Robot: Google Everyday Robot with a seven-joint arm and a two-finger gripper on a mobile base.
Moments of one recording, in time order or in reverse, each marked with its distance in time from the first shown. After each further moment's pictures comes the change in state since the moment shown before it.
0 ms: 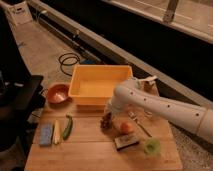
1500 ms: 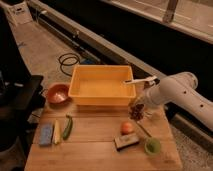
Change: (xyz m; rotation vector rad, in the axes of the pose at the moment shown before) arm 0.067 0.087 -0.139 0.127 0.176 0.081
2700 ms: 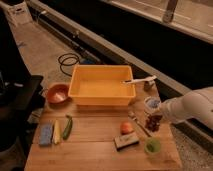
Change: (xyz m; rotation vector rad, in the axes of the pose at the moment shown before) arm 0.006 0.099 -0.043 -0.046 0.086 0.124
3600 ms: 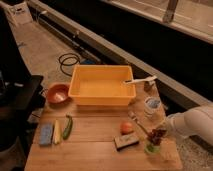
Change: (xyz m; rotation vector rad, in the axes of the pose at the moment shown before) arm -0.023 0.055 0.014 -0.056 -0.016 0.049
